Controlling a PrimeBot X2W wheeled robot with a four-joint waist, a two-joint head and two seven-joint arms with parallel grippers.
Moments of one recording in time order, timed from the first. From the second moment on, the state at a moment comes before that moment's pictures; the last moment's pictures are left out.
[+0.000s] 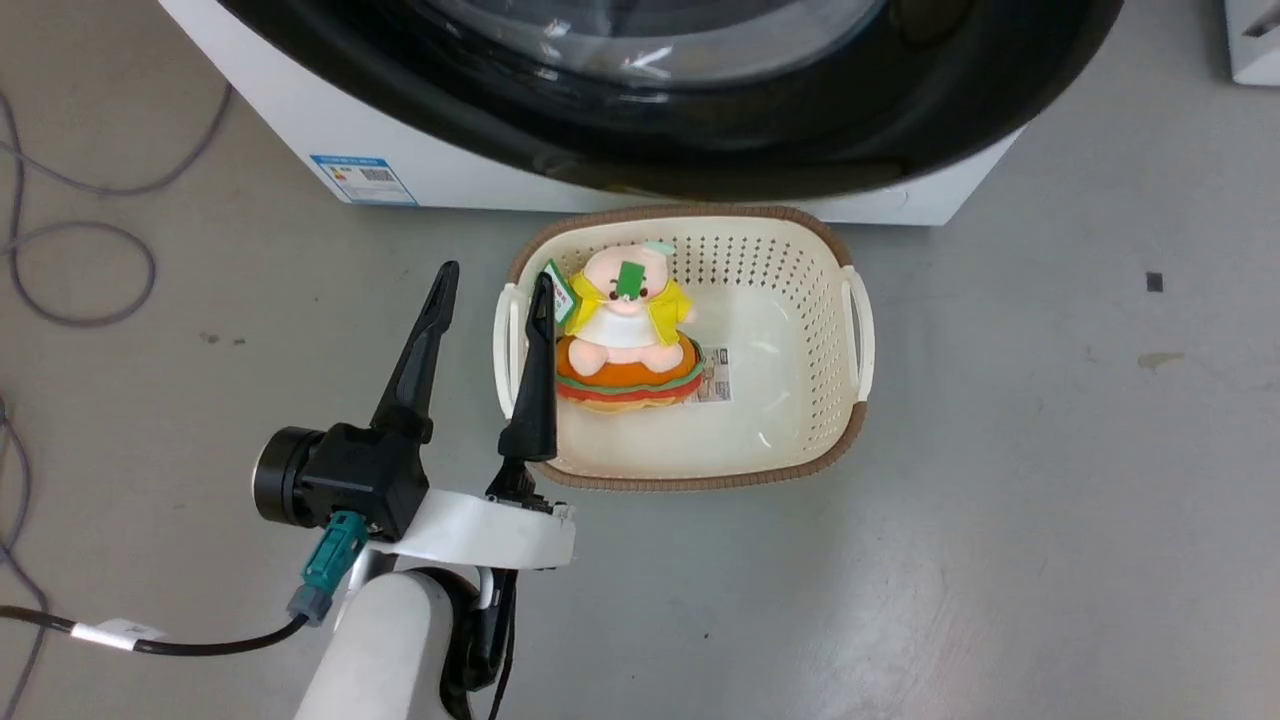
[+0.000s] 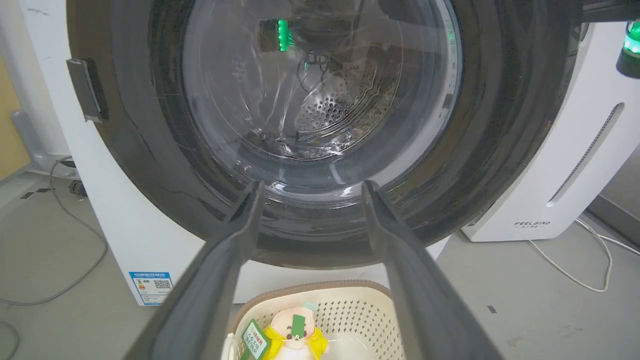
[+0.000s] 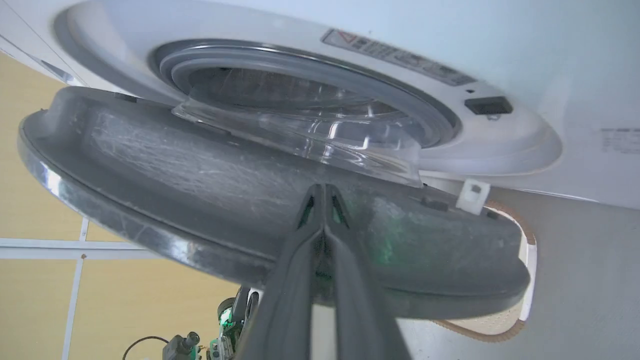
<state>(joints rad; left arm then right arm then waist) -0.29 0.05 -0.24 0.00 -0.19 0.04 -0.26 -1.55 -0.43 0.55 0.99 1.60 0.13 0.90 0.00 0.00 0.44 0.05</state>
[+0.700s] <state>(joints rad) -0.23 0.05 -0.23 0.05 -0.19 0.04 -0.26 -1.31 -0.43 0.57 0.86 1.66 0.13 1.02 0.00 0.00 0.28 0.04</state>
